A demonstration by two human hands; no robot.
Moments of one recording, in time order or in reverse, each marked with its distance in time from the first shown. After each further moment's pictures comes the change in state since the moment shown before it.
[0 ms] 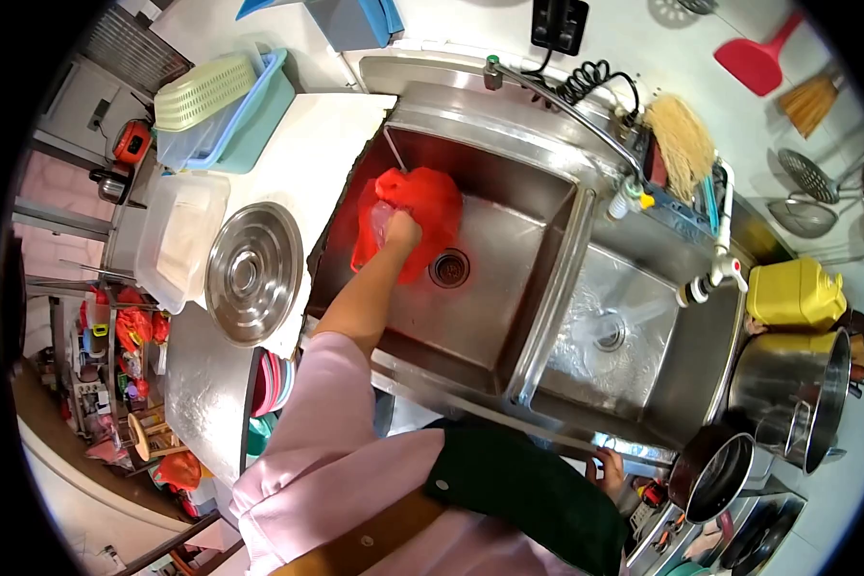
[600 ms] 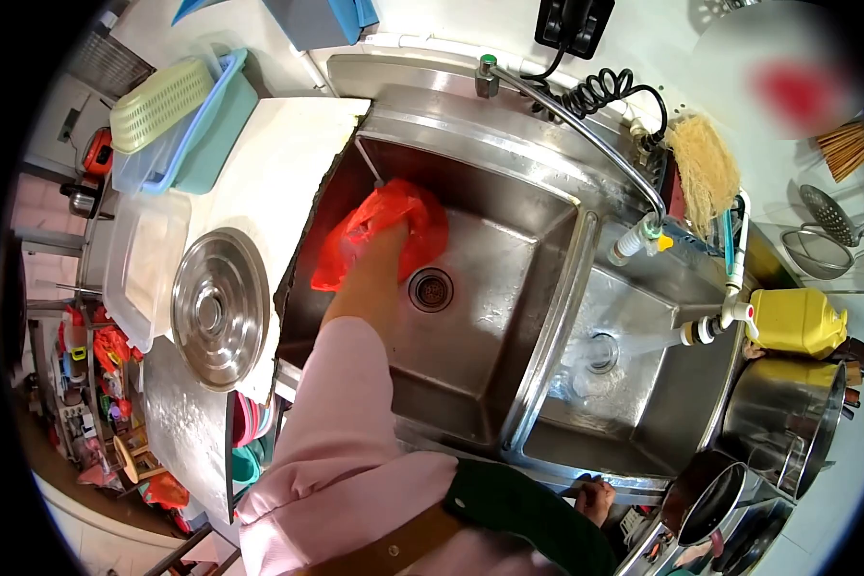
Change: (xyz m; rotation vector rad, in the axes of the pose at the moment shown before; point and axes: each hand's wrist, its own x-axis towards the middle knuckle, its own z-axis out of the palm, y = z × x) left_hand 0.121 -0.043 0.081 0.110 -0.046 0.082; right_hand -0.016 0.052 0.030 -0.084 0.055 -0.047
